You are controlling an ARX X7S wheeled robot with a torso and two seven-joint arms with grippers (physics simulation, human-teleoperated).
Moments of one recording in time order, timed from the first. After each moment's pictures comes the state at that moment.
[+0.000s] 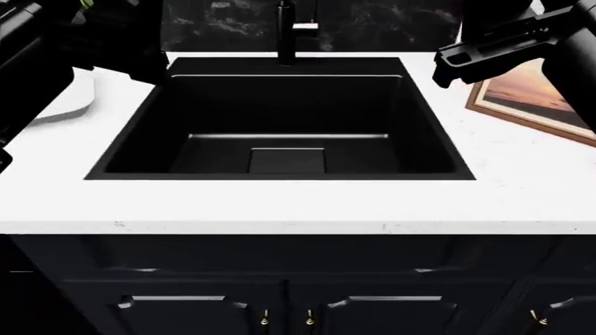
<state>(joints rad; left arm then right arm) -1.41 -0.95 0.54 0.51 -1.67 -0.74 -0.76 1.34 0.84 -0.27 -0.61 1.57 0.96 0.77</state>
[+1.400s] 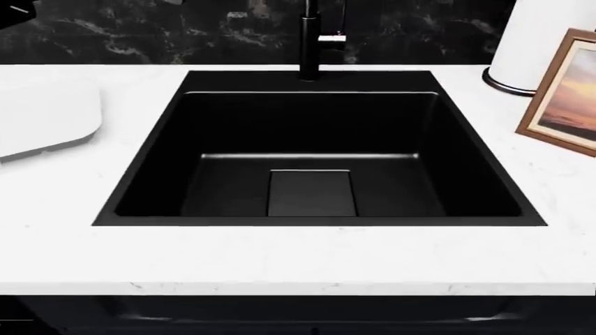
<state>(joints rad) -1.85 -0.66 0.81 -0.14 -1.38 -1.02 -0.33 1.80 0.74 -0.62 0.11 1.24 1.18 0.21</state>
